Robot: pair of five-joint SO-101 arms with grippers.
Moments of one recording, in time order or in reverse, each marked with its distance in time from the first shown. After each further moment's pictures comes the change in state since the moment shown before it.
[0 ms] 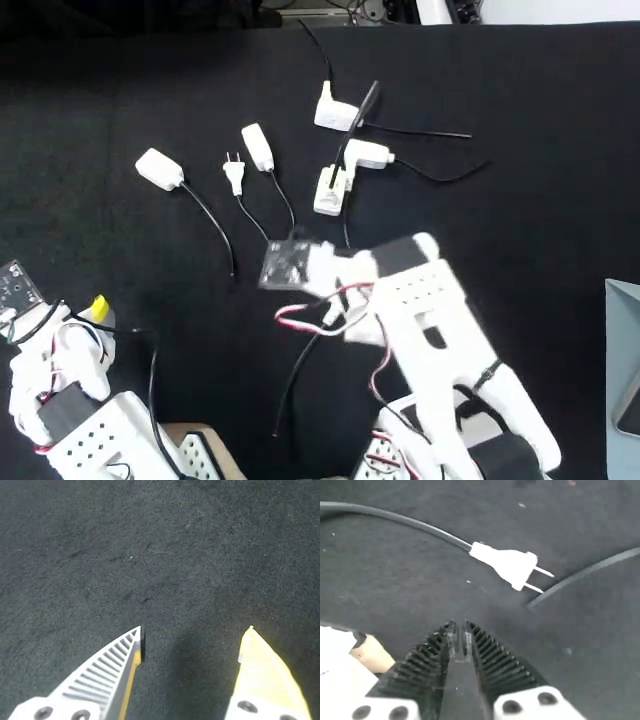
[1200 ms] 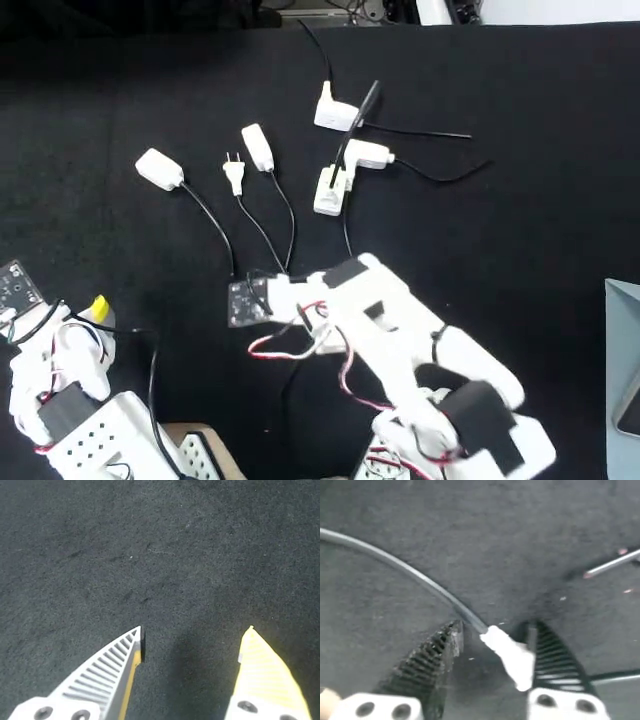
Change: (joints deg) left arm 0.0 0.0 0.0 0.0 0.0; right arm -9.9 18.2 4.5 -23.1 2.5
